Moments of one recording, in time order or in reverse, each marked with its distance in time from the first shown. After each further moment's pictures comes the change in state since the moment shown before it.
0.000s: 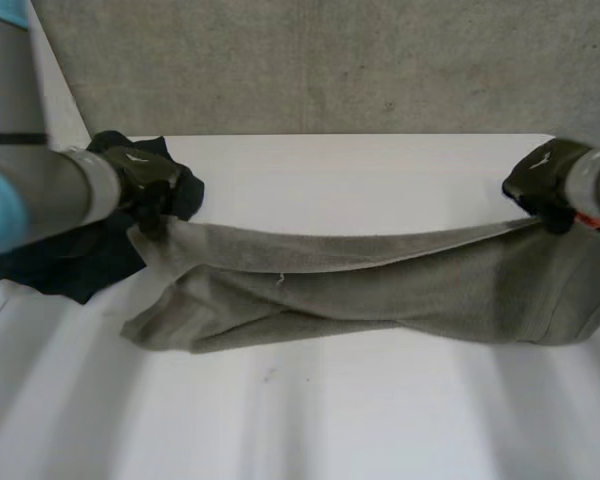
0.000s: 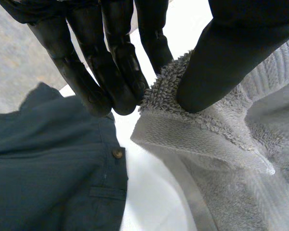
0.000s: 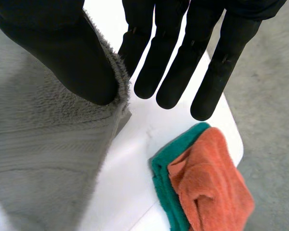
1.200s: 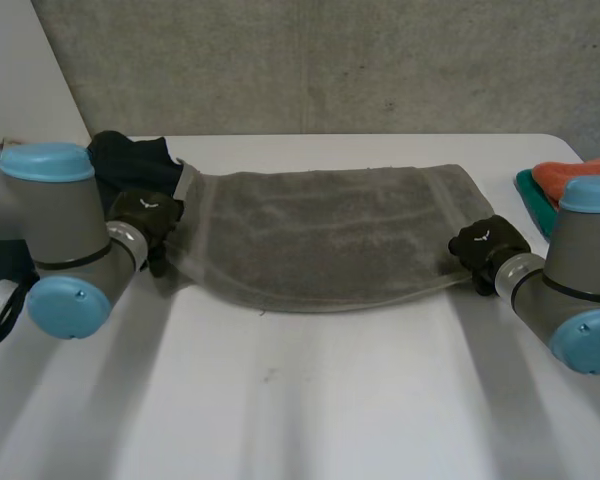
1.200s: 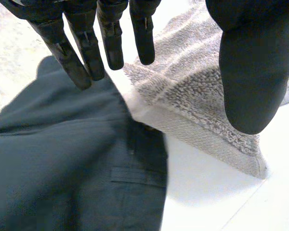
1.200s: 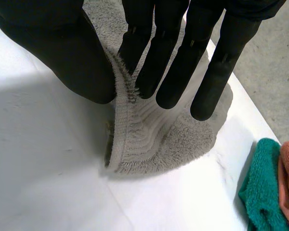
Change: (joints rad) left arm 0.028 -0.039 -0.458 0.681 -0.080 0.138; right arm 0.030 0.043 0.586 -0.751 -0.078 0.219; left_hand -0.743 -0.797 -0.788 -0.805 -0.772; right_hand 0.000 0.001 0.002 0.000 0.012
